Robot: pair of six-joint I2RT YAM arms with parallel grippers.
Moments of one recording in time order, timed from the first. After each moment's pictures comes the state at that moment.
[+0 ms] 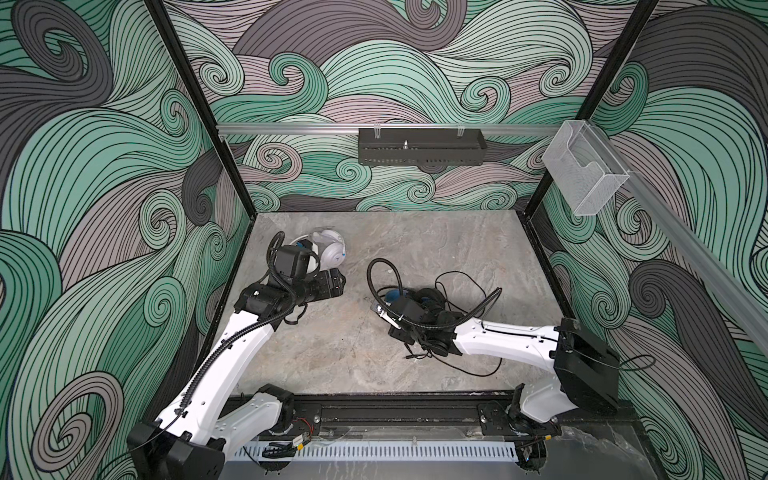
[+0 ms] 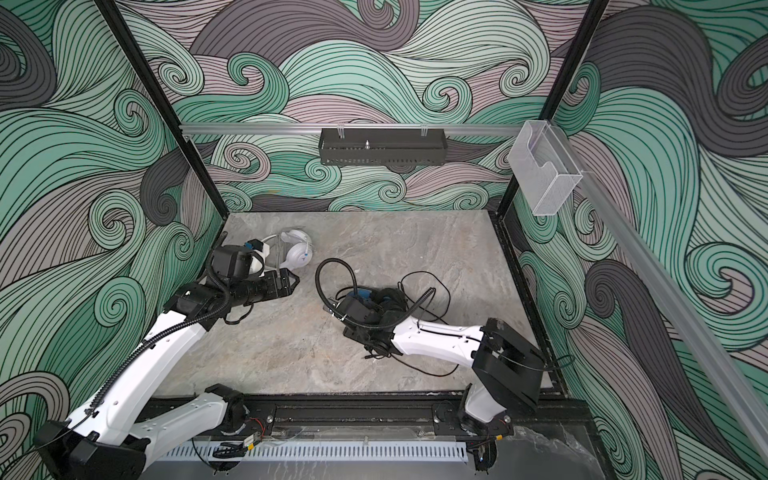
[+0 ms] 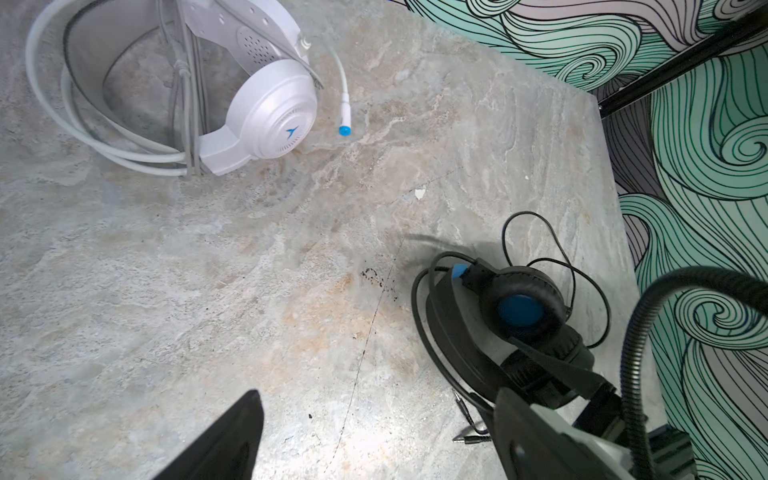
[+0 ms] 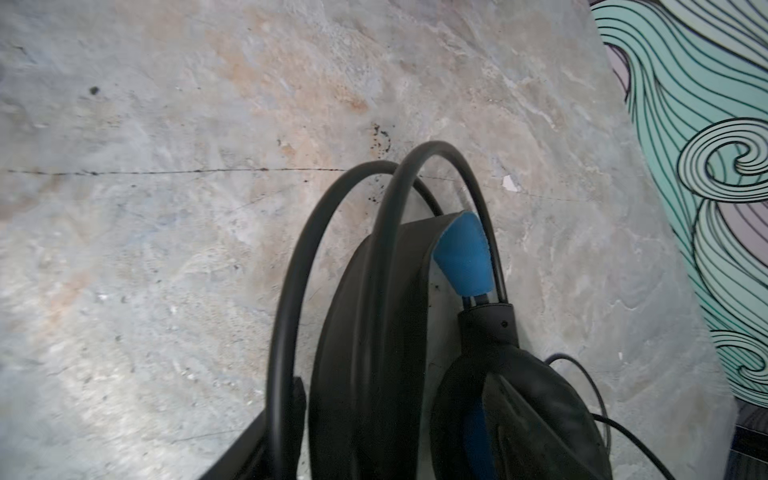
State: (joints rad) left arm -0.32 1.05 1.05 -0.80 0.15 -0.49; right arm 1.07 1.53 0.92 -0.30 0.38 -0.25
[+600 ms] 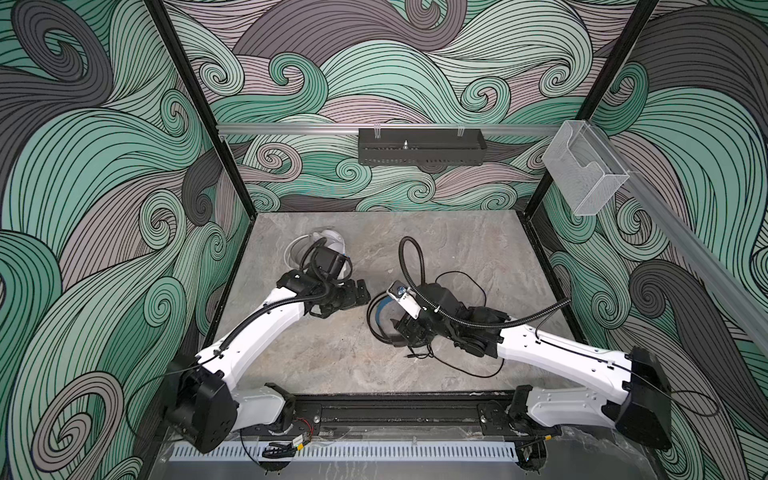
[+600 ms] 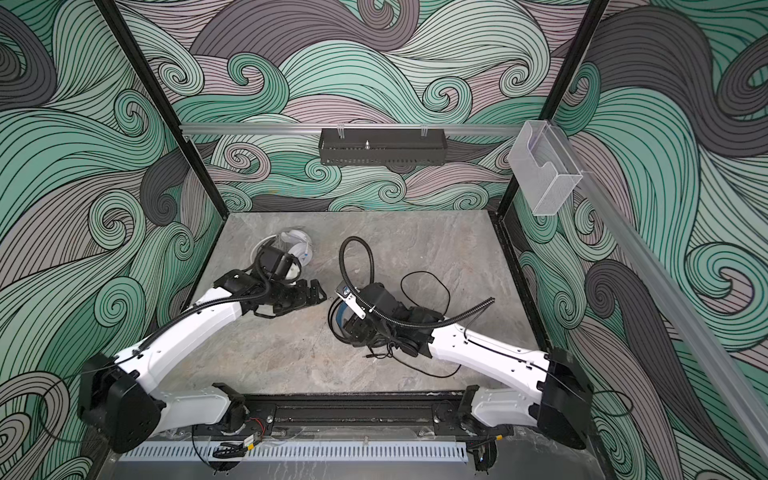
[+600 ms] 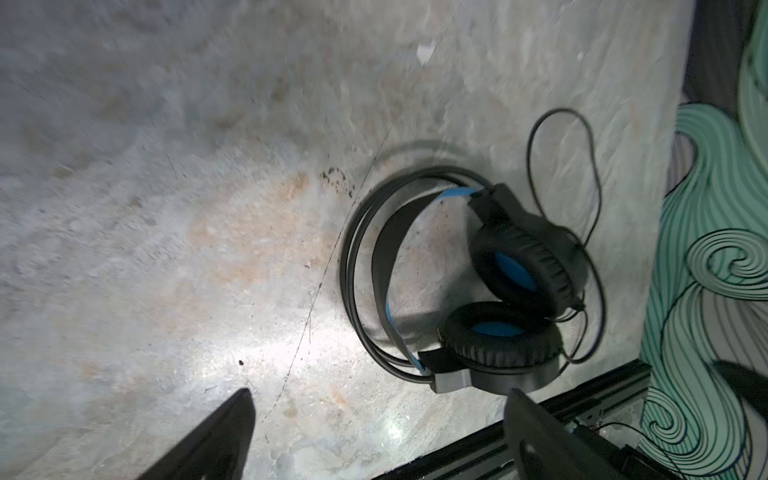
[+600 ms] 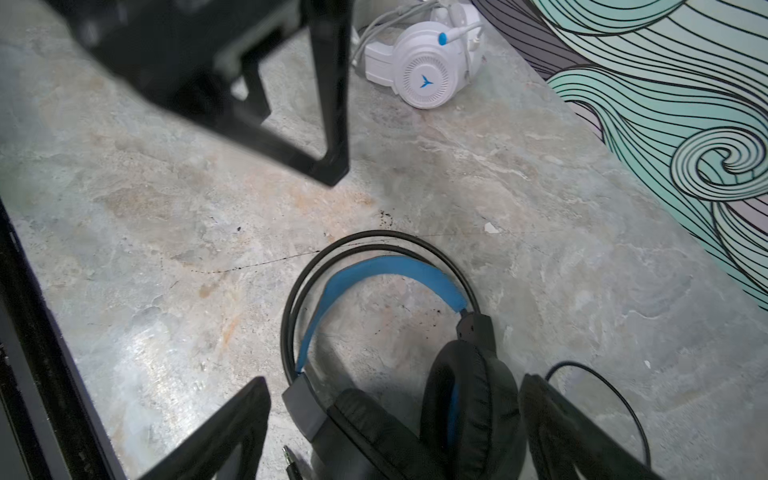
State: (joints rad) left arm -0.52 1.31 1.02 -0.79 0.20 -0.70; right arm 1.01 1.24 0.95 -0.40 0.23 -0.12
